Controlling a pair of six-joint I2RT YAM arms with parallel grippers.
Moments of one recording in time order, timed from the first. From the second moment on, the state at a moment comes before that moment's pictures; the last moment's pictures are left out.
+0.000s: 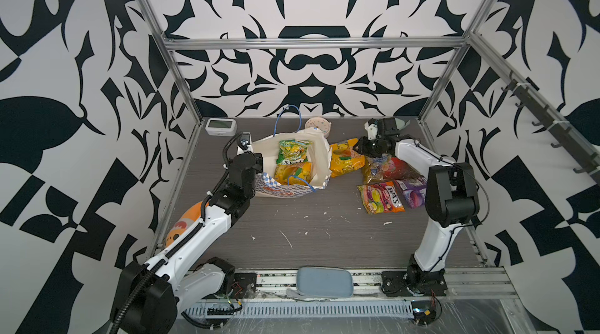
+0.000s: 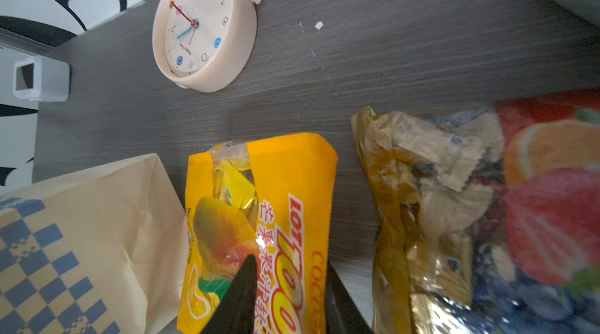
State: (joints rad) left arm -0.46 1.07 0.71 0.11 -0.55 -0.05; right arm 0.14 1.88 1.40 -0.43 -0.35 0.34
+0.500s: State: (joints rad) left arm -0.46 1.07 0.71 0.11 -0.54 -0.06; right arm 0.15 1.73 1.44 -0.53 -0.27 0.30
